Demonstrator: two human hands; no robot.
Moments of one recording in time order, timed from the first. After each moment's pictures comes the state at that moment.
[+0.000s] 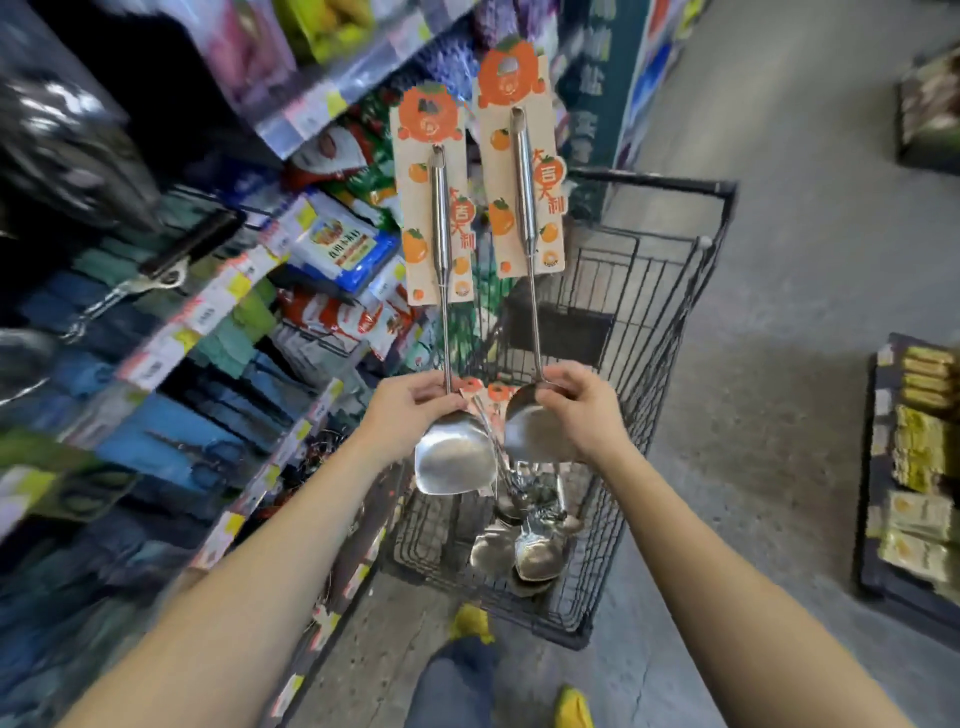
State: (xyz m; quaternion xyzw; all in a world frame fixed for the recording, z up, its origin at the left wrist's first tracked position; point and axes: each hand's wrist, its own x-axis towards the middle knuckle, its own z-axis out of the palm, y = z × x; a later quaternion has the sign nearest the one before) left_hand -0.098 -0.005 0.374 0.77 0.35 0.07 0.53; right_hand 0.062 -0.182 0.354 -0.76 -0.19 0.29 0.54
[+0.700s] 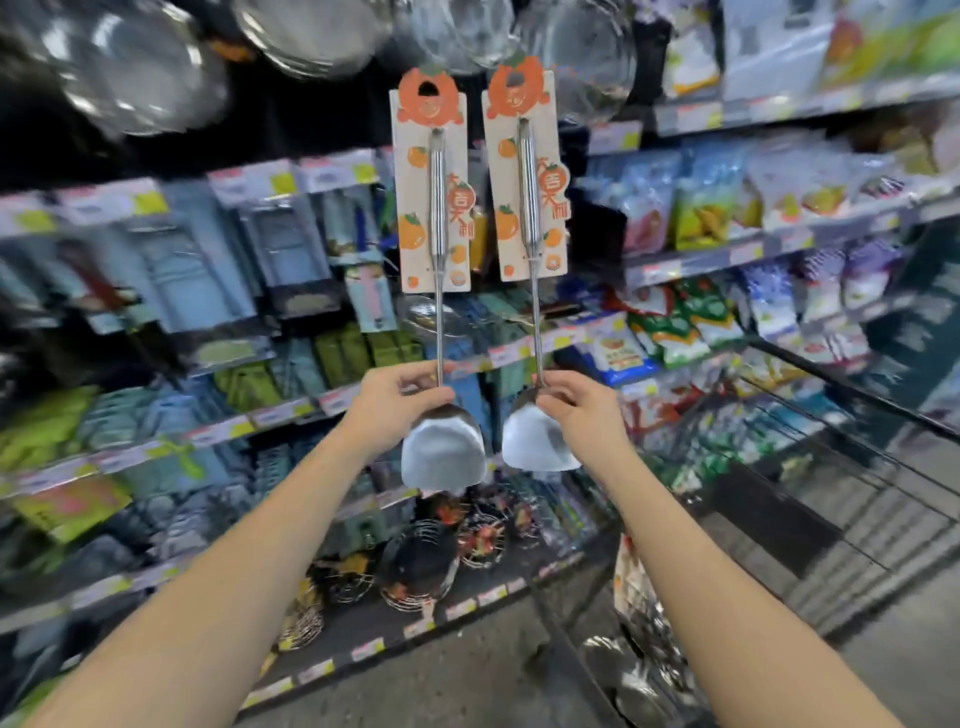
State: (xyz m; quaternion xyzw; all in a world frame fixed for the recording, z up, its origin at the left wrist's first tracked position) left_hand -0.405 -0.101 0.566 0.67 0.51 0.40 0.37; right_hand -0.157 -0.136 0.535 -0.58 -0.55 0.33 0.50
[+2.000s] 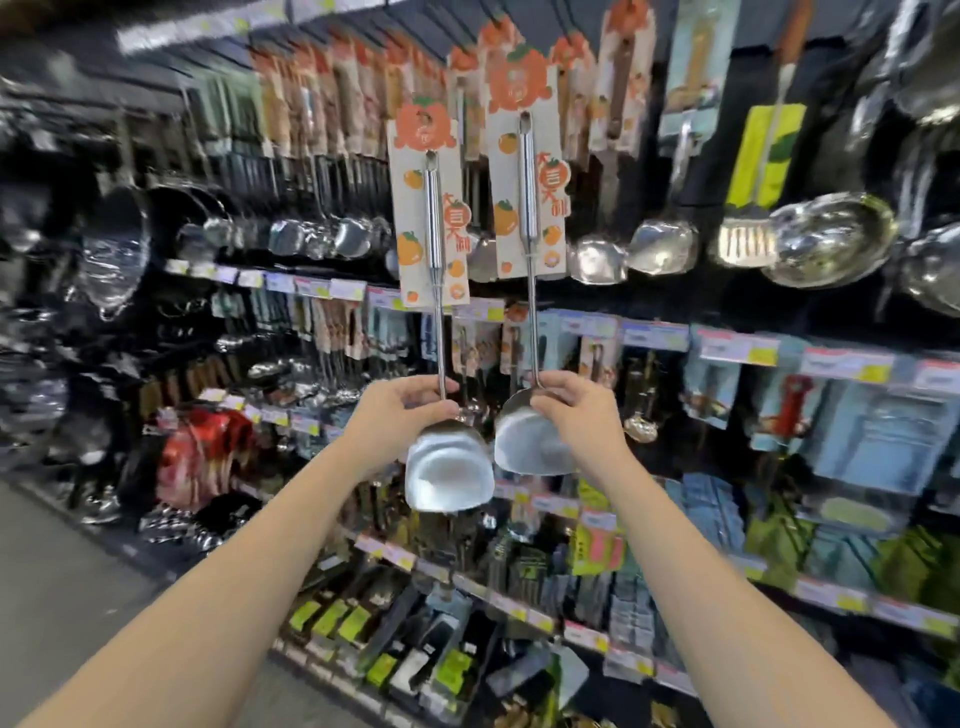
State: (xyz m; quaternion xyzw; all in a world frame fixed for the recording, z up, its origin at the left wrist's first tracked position) left_hand -1.159 -0.390 0.701 0.46 0.66 0.57 0.13; right_hand -0.981 -0.232 0.694 -0.26 -0.72 0.48 0.44
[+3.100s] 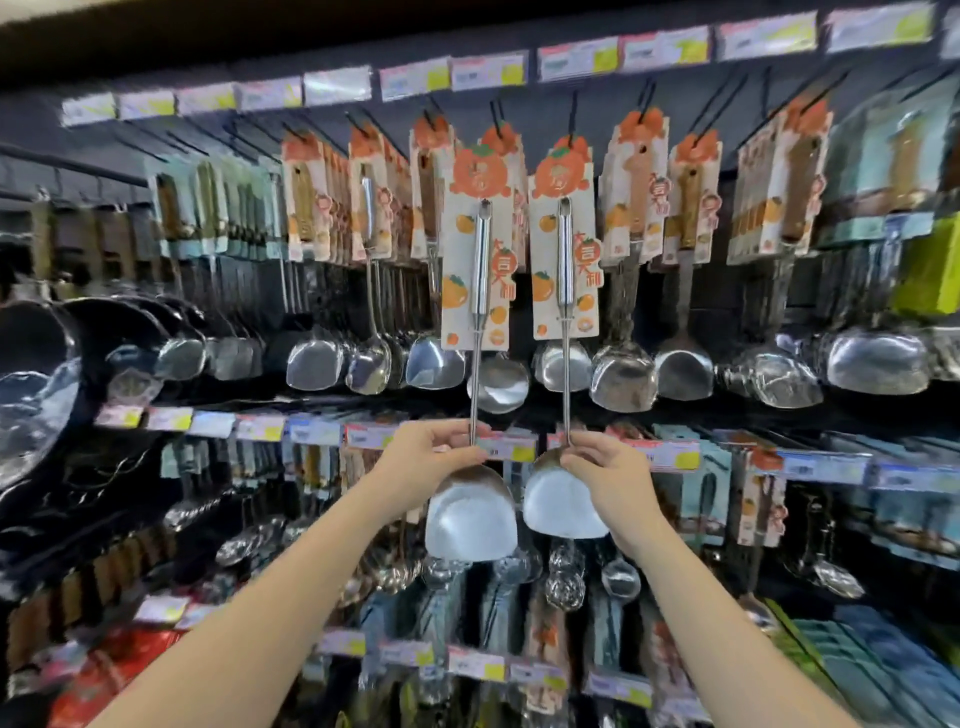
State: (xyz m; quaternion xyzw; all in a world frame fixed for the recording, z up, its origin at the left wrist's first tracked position) left_hand -1.573 -0.295 0.780 0.62 0.58 0.51 0.14; right_hand -1.355 -0.191 0.746 -0.31 -0.66 0.42 0.54
